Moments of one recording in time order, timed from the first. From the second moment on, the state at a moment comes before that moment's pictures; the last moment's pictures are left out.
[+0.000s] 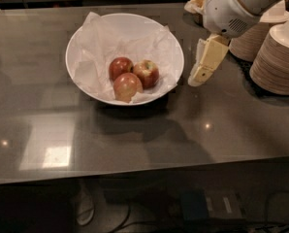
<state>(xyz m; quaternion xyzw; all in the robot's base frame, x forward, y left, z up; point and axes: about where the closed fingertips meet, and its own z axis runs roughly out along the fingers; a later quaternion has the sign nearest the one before) 0.550 -0.111 0.985 -0.68 0.66 0.02 0.31</state>
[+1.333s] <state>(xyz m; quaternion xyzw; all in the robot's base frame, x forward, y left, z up) 0.611 -0.045 0.934 -0.70 0.62 0.08 0.34</state>
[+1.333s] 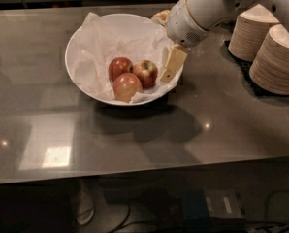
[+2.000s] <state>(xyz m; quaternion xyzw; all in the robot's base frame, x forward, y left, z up) 0.618 -0.035 0.926 -0.71 0.61 0.09 0.33</state>
